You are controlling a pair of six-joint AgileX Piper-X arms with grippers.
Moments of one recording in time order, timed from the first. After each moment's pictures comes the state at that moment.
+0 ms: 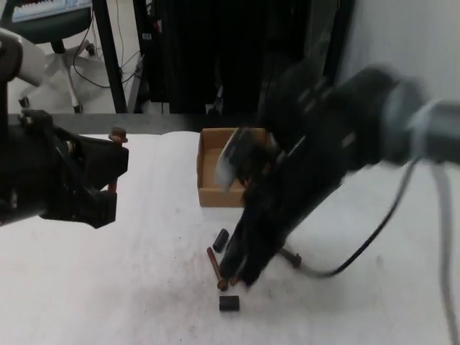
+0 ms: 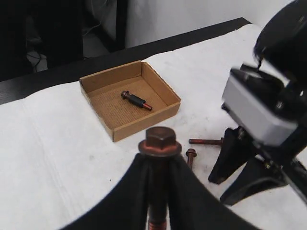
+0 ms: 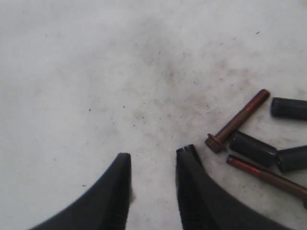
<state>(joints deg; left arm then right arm) -15.8 43.7 -40.8 30.1 20.7 4.2 39.5 98.5 -68.3 42.8 -24.5 -23.6</state>
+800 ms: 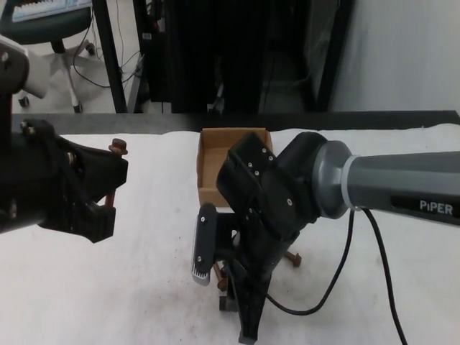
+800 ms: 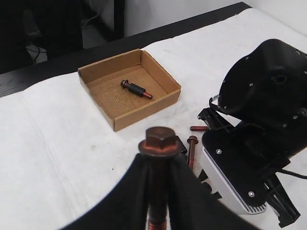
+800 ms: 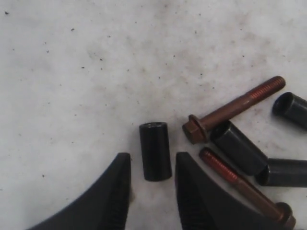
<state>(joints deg) -15.8 43.7 -40.8 32.5 20.9 6.4 44.4 104.8 -68.3 41.1 -7.3 -40.6</state>
